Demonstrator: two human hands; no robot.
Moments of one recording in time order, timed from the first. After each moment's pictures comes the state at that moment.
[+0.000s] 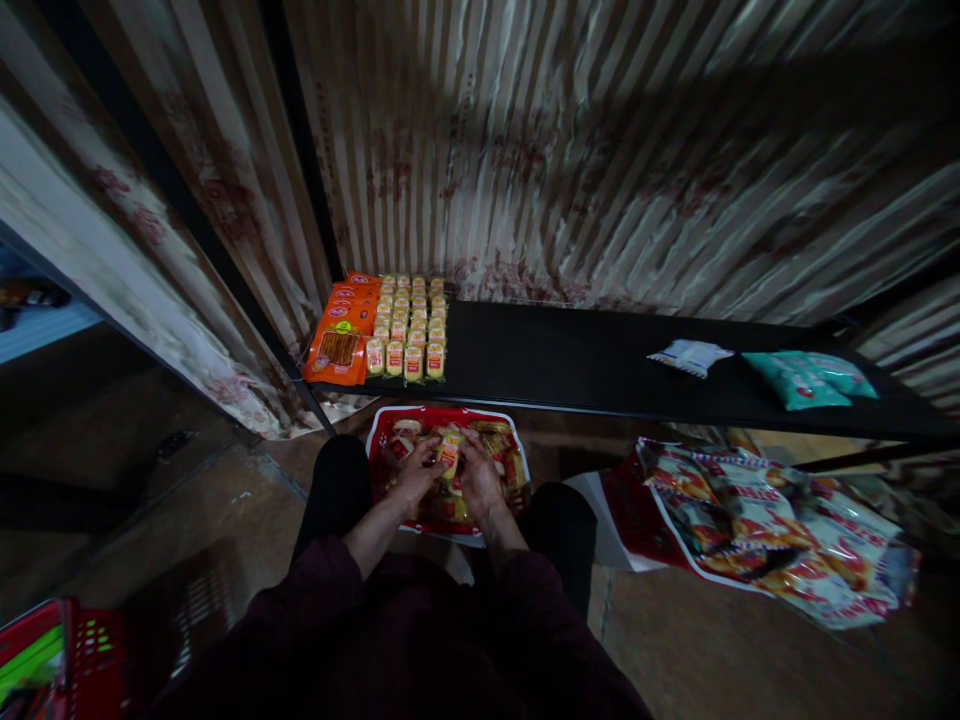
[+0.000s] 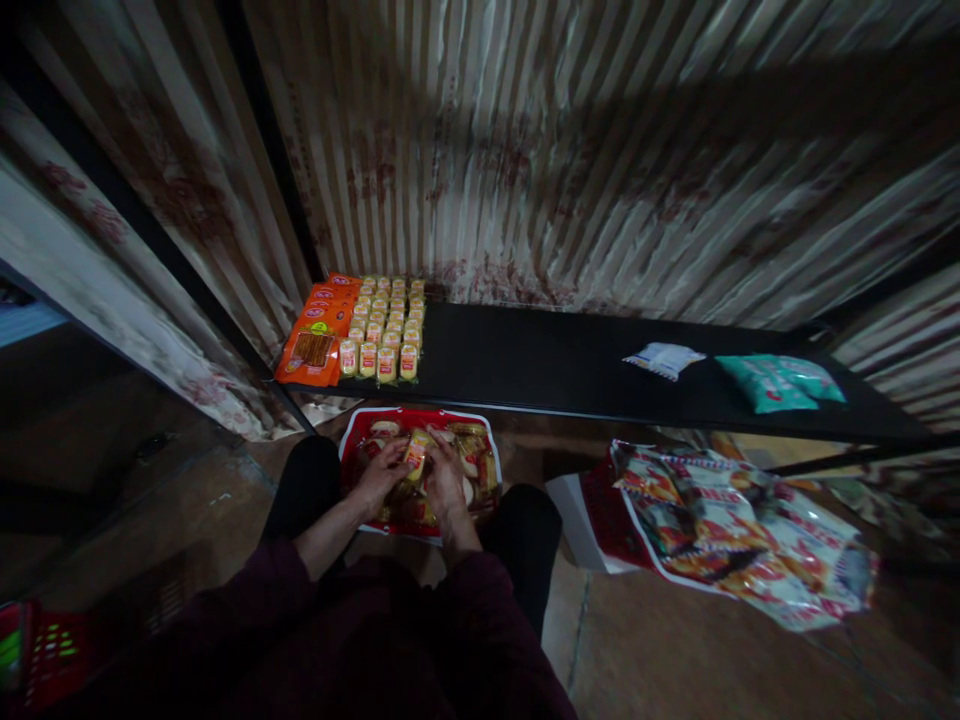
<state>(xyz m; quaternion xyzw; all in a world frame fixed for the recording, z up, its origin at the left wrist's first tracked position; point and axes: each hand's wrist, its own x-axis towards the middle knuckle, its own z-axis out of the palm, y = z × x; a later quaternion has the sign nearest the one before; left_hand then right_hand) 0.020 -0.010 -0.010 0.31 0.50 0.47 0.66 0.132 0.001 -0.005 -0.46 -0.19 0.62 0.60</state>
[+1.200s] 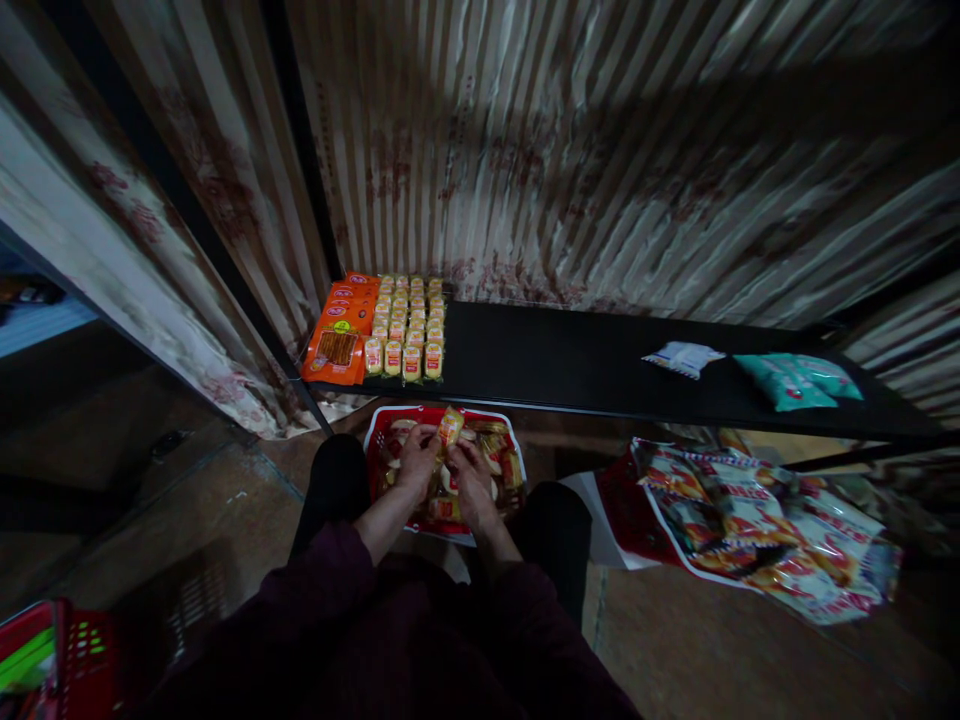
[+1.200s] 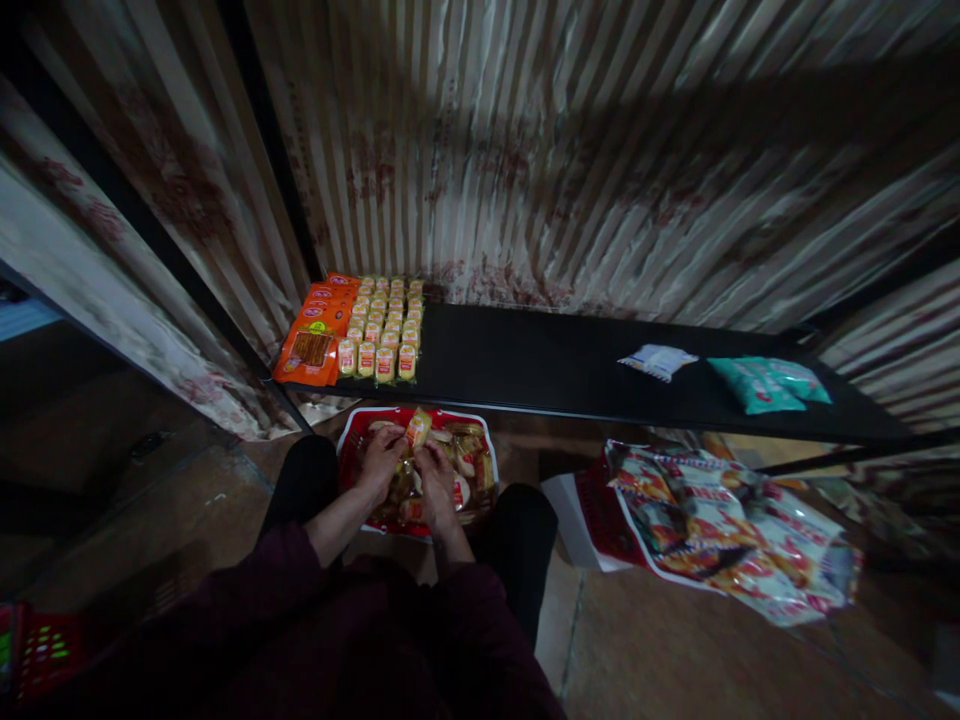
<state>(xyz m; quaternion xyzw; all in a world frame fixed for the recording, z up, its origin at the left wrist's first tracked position) 0.037 0.010 0.003 0.29 0.55 0.57 0.54 0.121 -0.014 -0.001 -0.51 -0.23 0.57 0.60</state>
